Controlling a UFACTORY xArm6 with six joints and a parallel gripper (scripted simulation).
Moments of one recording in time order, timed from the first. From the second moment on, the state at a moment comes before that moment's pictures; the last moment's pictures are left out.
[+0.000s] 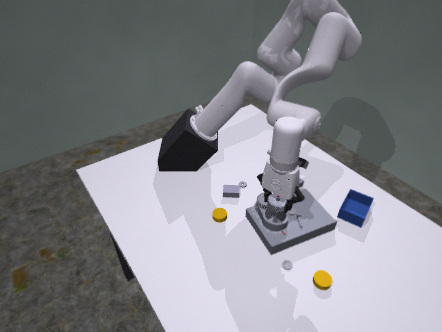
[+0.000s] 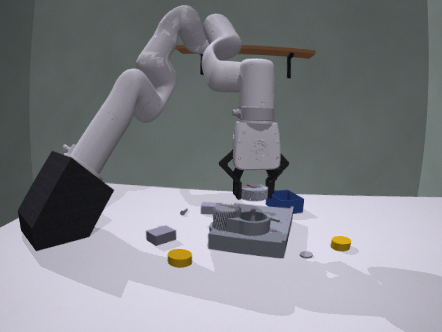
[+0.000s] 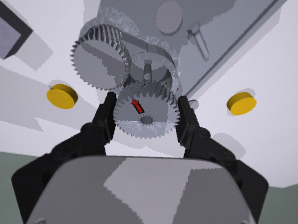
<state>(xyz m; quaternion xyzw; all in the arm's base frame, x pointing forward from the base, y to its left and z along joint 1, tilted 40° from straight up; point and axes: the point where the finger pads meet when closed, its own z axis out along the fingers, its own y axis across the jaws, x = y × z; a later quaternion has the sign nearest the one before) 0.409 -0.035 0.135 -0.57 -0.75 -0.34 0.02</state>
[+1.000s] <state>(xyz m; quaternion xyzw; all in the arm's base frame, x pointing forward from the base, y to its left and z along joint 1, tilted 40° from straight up) 0.409 -0.035 0.135 -0.84 -0.43 -0.30 0.17</state>
